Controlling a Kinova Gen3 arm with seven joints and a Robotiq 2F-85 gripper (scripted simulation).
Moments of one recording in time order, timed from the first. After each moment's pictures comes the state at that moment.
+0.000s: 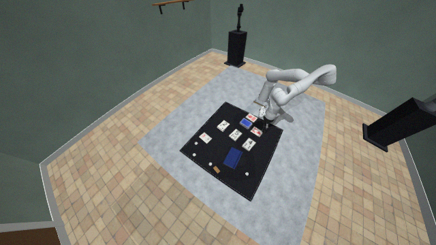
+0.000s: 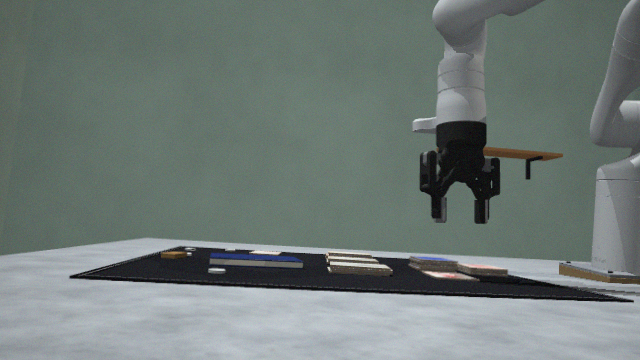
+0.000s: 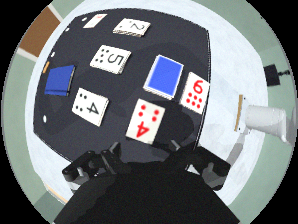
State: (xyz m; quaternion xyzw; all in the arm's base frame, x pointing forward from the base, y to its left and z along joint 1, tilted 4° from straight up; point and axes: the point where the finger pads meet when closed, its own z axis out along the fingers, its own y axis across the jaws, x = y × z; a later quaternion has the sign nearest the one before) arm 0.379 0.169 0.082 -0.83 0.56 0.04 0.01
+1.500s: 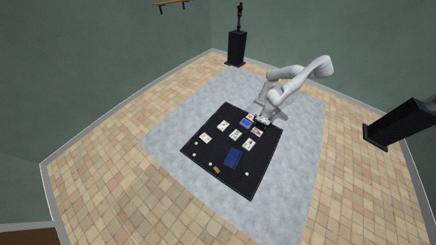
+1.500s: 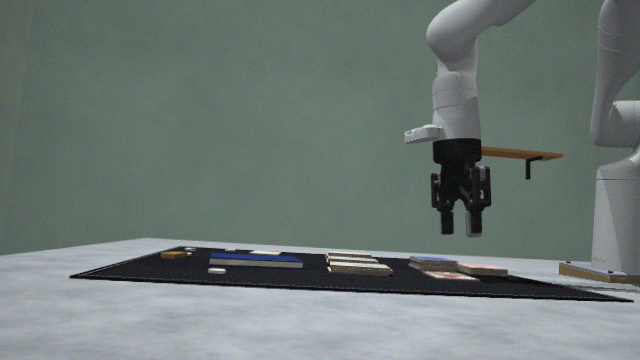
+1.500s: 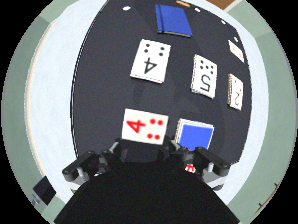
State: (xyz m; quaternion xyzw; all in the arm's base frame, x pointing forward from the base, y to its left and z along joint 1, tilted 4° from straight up) arm 0.369 0.140 0.061 -0.99 -0.10 0.04 0.02
